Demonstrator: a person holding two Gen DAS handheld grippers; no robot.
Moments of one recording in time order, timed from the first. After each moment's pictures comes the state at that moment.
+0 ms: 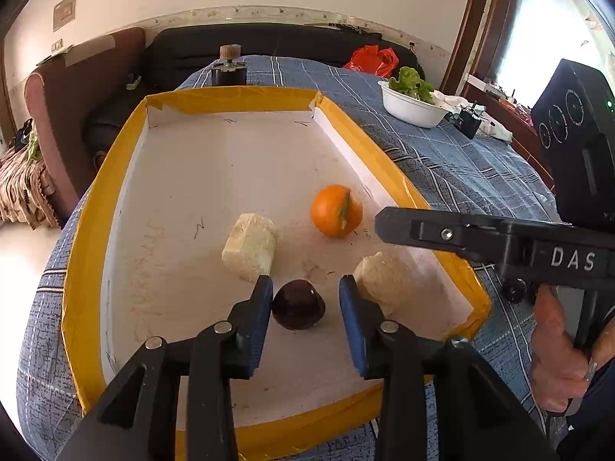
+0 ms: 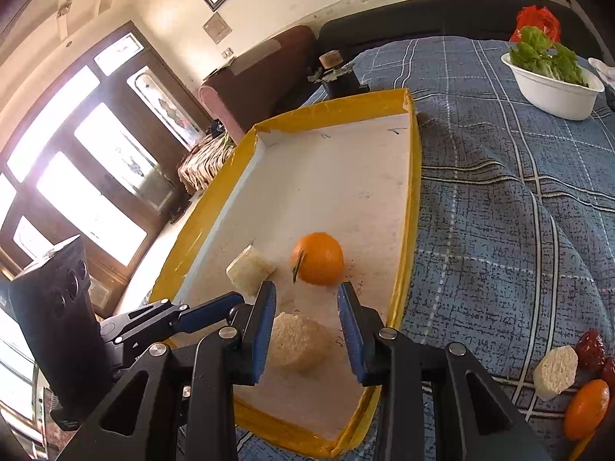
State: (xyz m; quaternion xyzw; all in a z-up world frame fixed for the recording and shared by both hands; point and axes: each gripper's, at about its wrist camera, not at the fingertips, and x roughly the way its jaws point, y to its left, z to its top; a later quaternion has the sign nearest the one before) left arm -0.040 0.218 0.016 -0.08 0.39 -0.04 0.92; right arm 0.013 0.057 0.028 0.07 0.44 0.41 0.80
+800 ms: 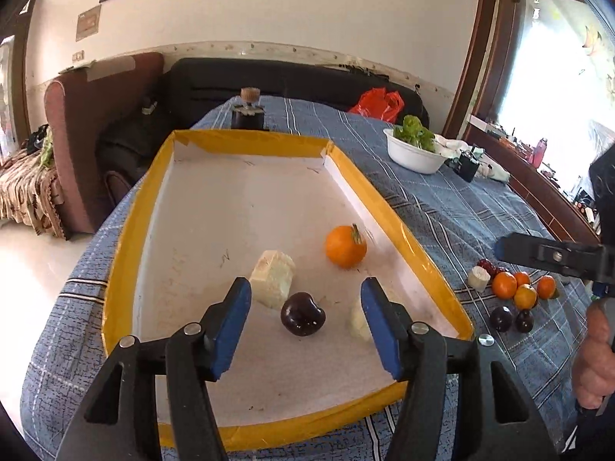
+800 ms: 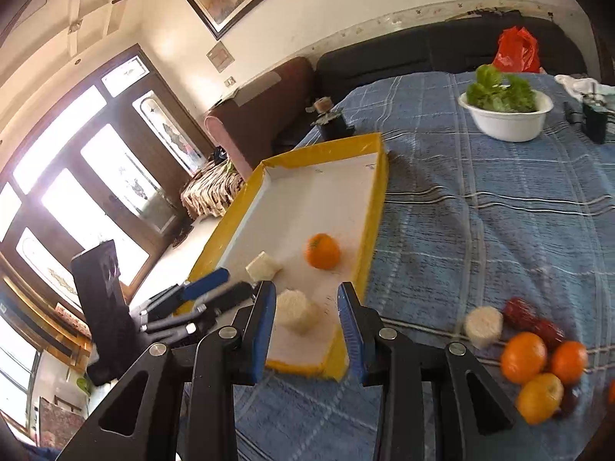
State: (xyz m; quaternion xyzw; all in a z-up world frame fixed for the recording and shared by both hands) left arm -0.063 0.228 0.038 -0.10 0.31 -0.01 0.94; right arm -0.038 -0.026 0.076 0.08 0.39 0.39 0.83
